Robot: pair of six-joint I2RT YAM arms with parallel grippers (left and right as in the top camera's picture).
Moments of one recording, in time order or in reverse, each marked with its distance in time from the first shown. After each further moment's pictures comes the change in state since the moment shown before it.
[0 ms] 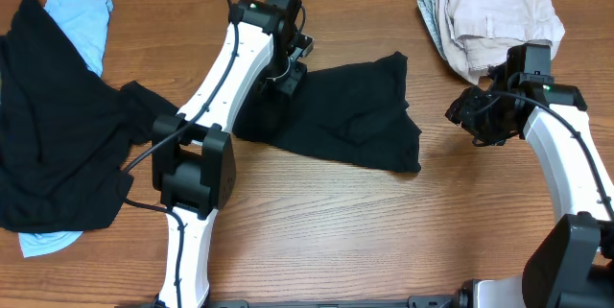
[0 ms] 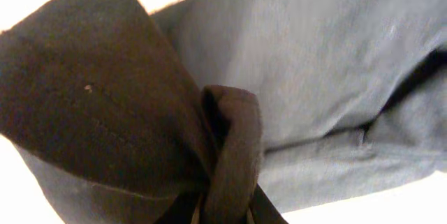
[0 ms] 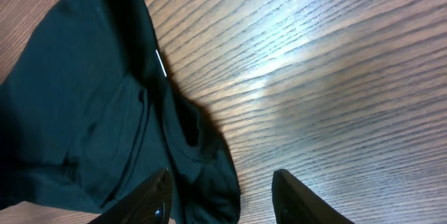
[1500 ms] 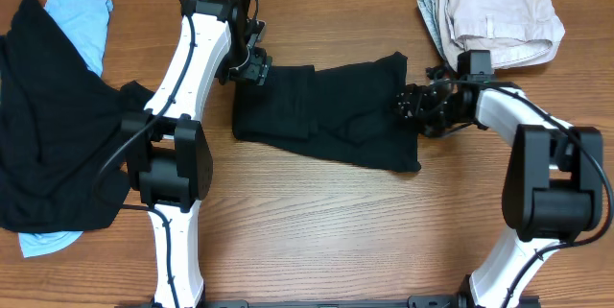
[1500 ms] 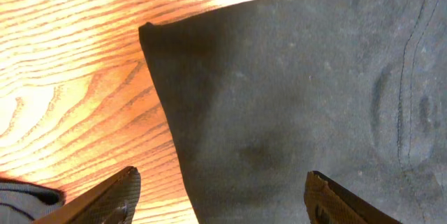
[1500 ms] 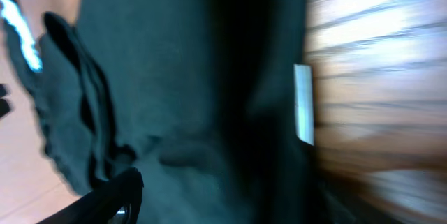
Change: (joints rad) left arm 0.159 0.000 0.000 0.002 -0.055 -0.057; right arm 0.112 0.402 -0.002 0.388 -0.468 -0.013
